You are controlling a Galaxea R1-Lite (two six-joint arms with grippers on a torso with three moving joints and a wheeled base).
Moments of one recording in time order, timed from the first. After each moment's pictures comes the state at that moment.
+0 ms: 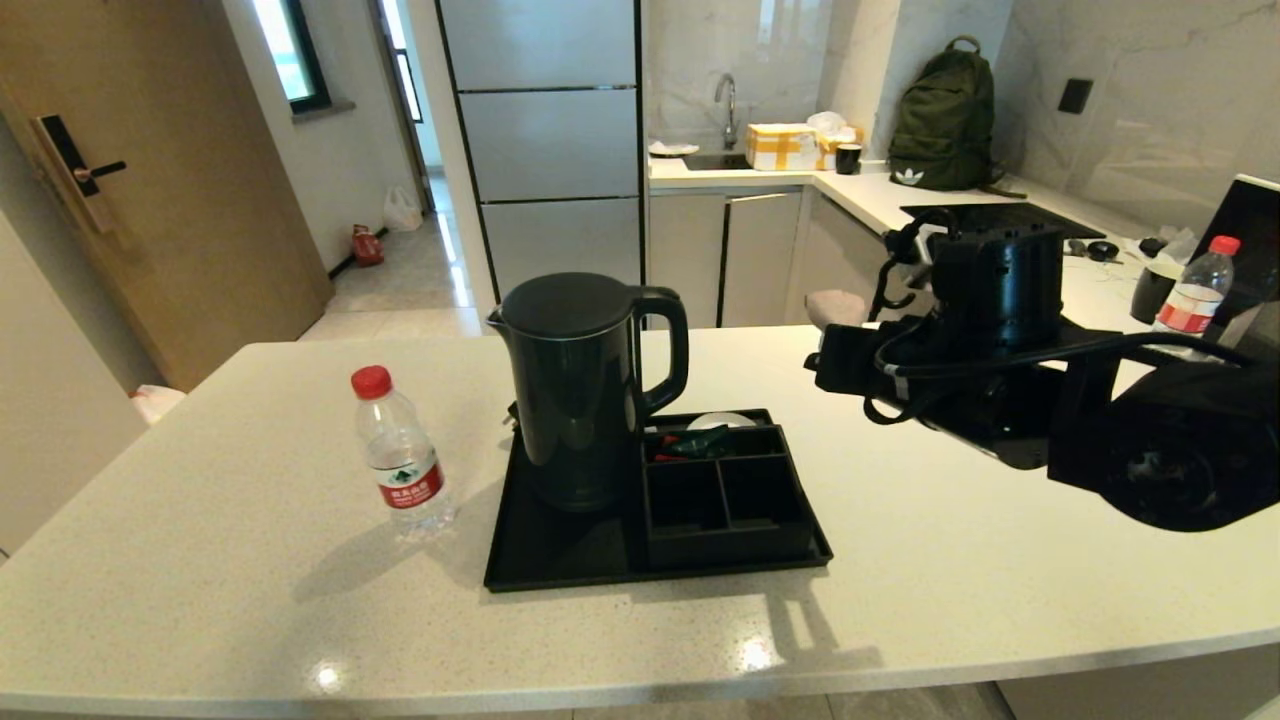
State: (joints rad) left arm 0.00 0.00 -0.01 0.01 -0.01 0.03; right arm 0.55 1.81 -1.05 -0.48 -0.39 0.29
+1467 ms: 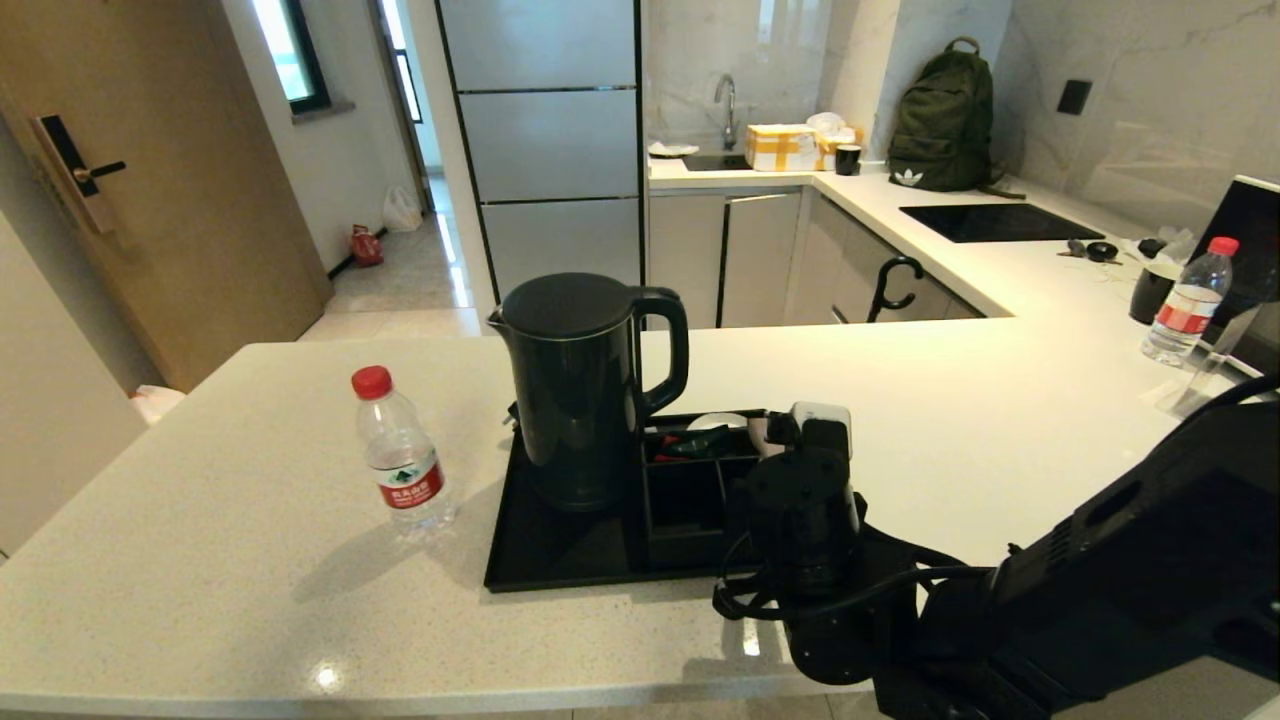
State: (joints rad) left arm 0.00 0.00 -0.01 0.01 0.00 0.03; right arm 0.84 2.10 -0.82 -0.91 -0.88 0.35
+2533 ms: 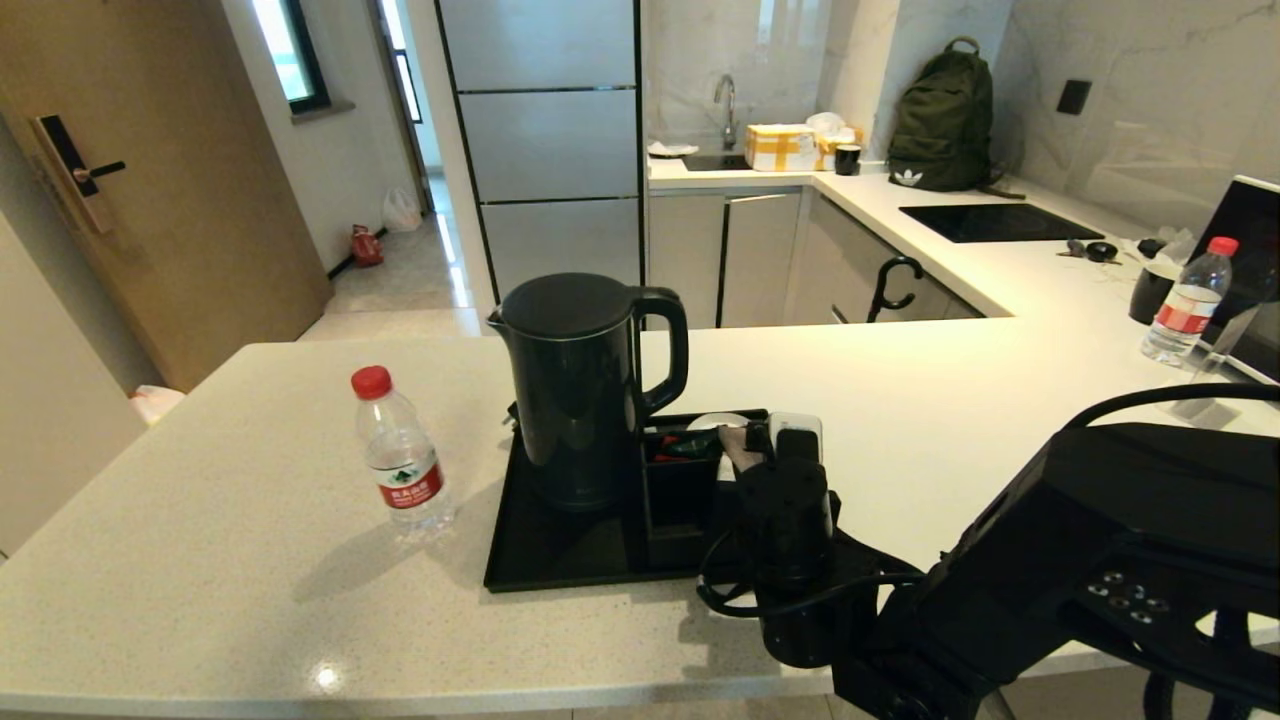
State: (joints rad) left arm 0.00 0.00 -0.01 0.01 -0.01 0.03; right arm 0.80 2.23 -0.86 -1.09 -0.86 0.25
